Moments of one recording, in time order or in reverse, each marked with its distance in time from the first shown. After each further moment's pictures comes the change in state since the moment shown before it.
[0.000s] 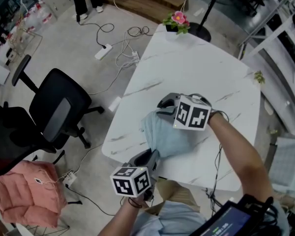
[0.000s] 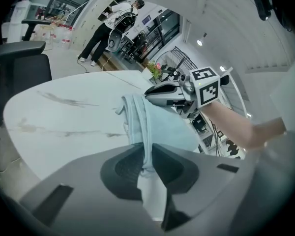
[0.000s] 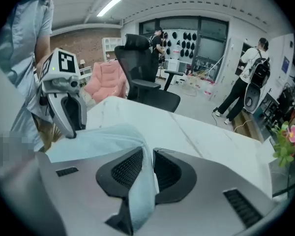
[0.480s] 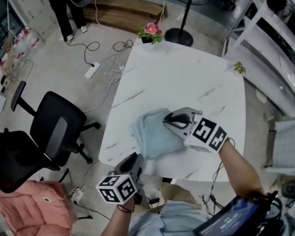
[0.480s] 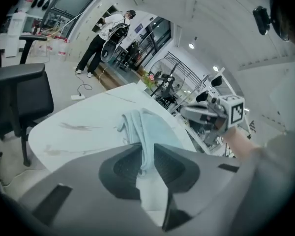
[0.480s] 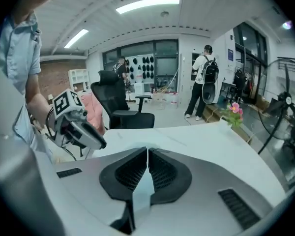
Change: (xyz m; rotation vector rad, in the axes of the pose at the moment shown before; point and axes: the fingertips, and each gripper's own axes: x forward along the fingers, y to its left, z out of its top) left arm -0.042 -0.009 0.030 0.091 -0.089 -0.003; right arm -0.124 0.037 0.012 0.372 -0.270 -0.276
